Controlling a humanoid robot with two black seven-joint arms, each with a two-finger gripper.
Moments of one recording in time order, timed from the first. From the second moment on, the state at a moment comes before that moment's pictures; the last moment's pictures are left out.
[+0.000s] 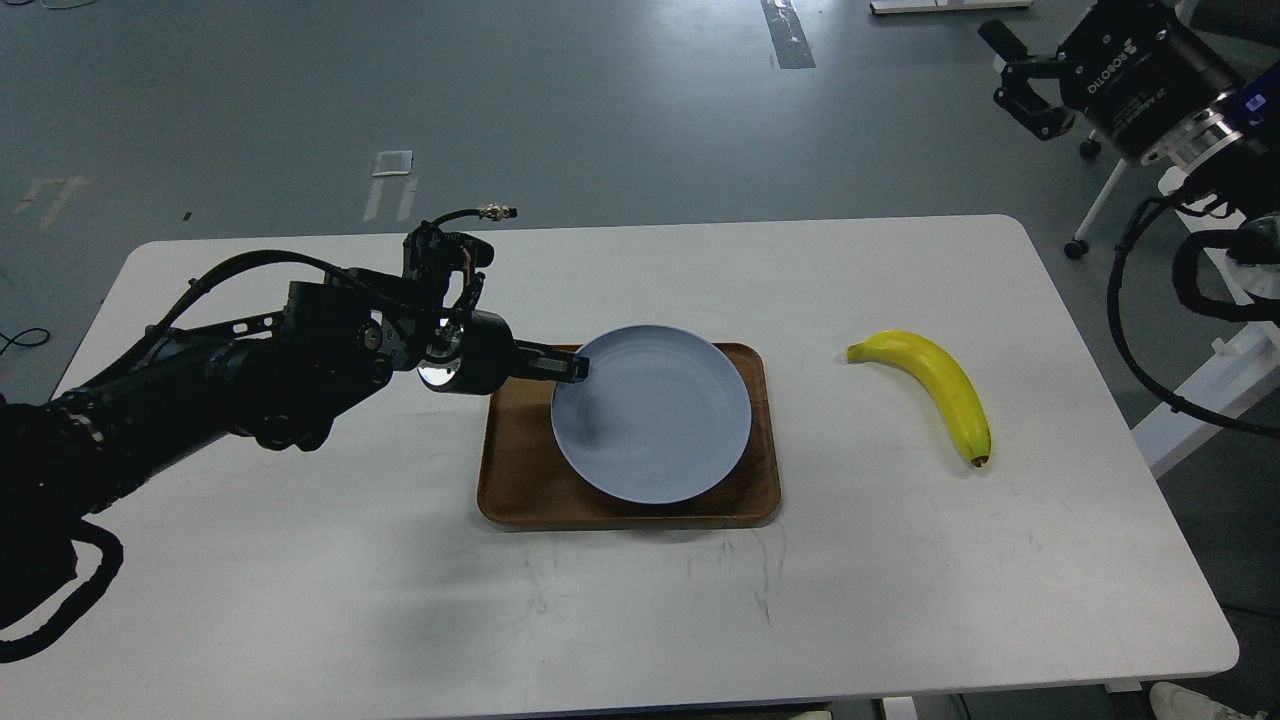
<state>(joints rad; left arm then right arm) -1.06 0.20 -0.11 -0.70 1.39 -0.49 -0.33 1.00 -0.71 0.46 0.87 -0.09 0.49 0.43</state>
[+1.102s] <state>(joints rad) -1.04 0.19 -0.09 -0.61 1.38 -0.49 -0.33 0.98 -0.71 0.46 0.87 -0.09 0.49 0.43</state>
